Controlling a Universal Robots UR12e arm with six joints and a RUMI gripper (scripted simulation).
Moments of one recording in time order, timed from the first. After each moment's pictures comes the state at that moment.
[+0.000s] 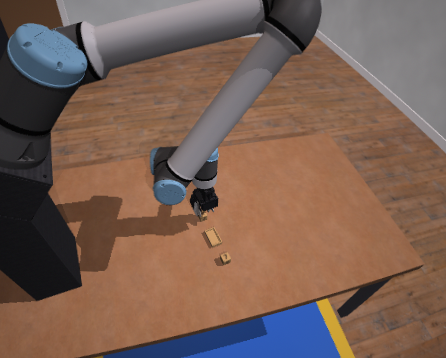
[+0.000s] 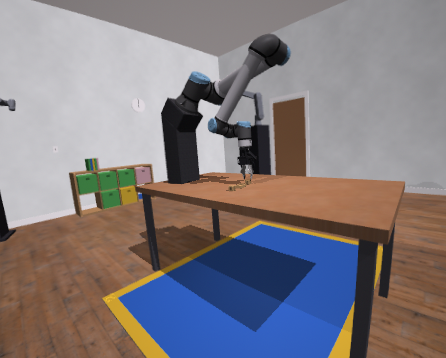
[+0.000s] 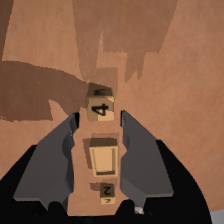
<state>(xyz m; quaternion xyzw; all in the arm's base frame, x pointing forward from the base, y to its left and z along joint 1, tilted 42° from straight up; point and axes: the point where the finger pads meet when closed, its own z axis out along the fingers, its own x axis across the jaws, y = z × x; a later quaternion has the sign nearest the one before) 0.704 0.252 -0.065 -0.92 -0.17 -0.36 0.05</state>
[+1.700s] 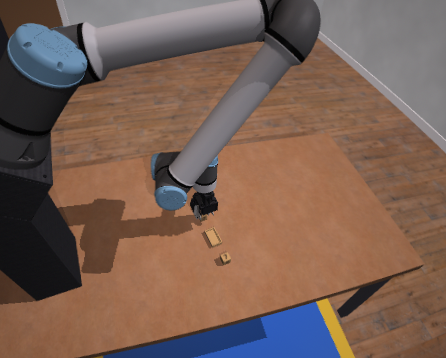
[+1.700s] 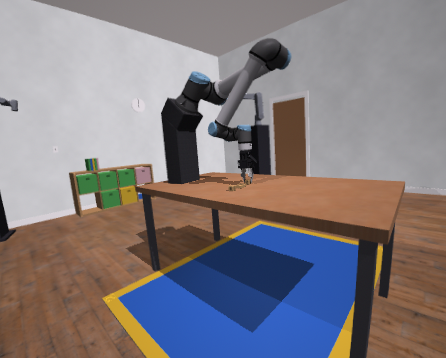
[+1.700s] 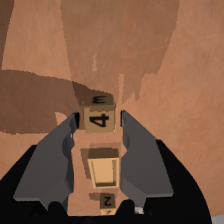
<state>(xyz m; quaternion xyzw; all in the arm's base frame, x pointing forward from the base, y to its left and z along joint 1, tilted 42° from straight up) 0.719 0.257 -0.083 -0.92 -0.17 -0.36 0.05</state>
